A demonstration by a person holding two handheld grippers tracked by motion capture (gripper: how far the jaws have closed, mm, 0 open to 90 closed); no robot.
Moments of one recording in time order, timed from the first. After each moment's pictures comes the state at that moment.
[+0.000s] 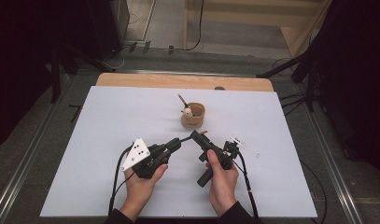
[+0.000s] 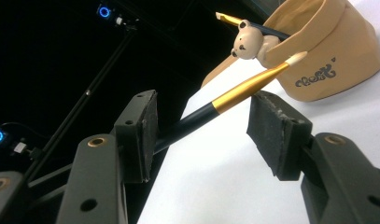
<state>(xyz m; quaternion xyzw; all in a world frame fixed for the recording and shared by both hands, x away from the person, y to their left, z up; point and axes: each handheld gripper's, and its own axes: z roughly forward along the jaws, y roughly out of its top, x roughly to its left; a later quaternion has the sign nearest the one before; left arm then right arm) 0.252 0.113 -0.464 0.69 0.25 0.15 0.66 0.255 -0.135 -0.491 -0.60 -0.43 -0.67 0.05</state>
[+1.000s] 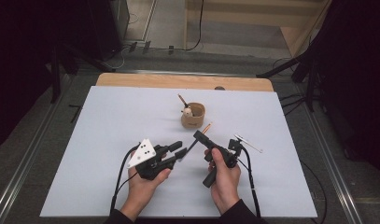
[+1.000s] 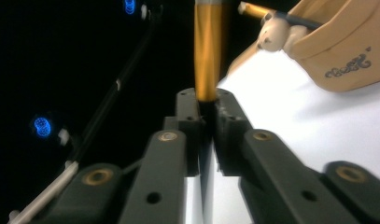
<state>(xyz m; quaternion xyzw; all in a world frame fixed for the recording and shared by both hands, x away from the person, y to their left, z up) 0.256 0.103 -0.470 0.74 0.26 0.10 0.61 0.257 -0.150 -0.484 -0.57 -0.44 -0.69 0.11</state>
